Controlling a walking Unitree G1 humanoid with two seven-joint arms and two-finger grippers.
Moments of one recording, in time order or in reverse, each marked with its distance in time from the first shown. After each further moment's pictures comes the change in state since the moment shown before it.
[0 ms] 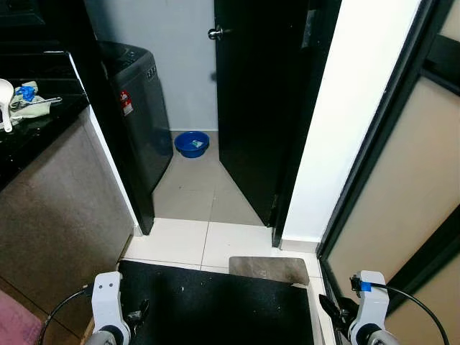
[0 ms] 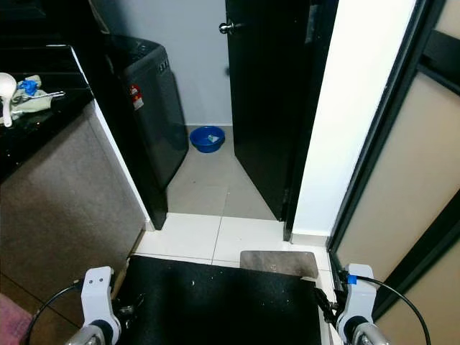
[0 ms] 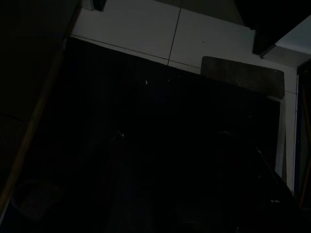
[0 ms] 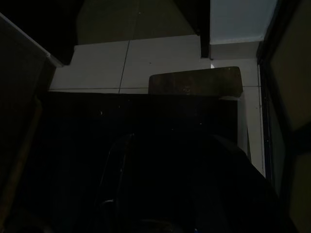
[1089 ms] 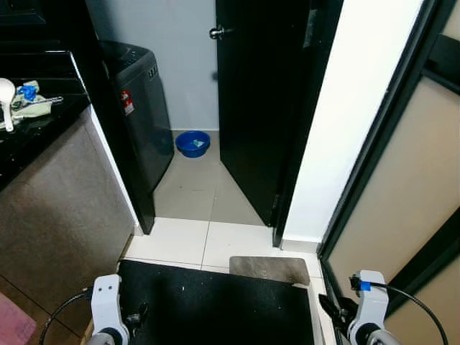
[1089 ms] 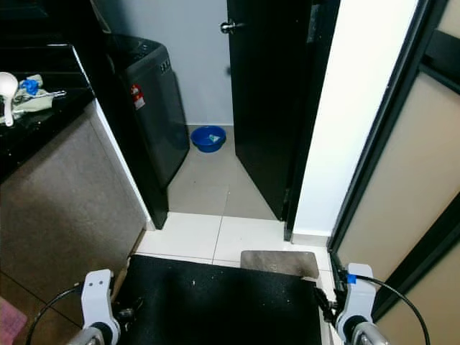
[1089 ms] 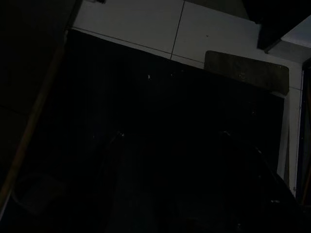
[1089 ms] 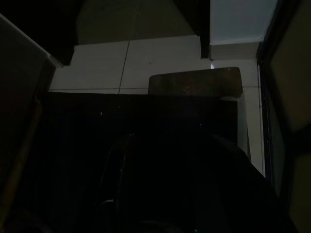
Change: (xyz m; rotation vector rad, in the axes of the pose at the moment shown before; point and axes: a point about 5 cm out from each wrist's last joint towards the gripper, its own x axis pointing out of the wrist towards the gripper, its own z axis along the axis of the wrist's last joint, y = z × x) left arm 0.004 0.006 -0.009 -0.005 0.022 0.004; right arm 0.000 0.001 0.002 -0.001 -0.005 -0.003
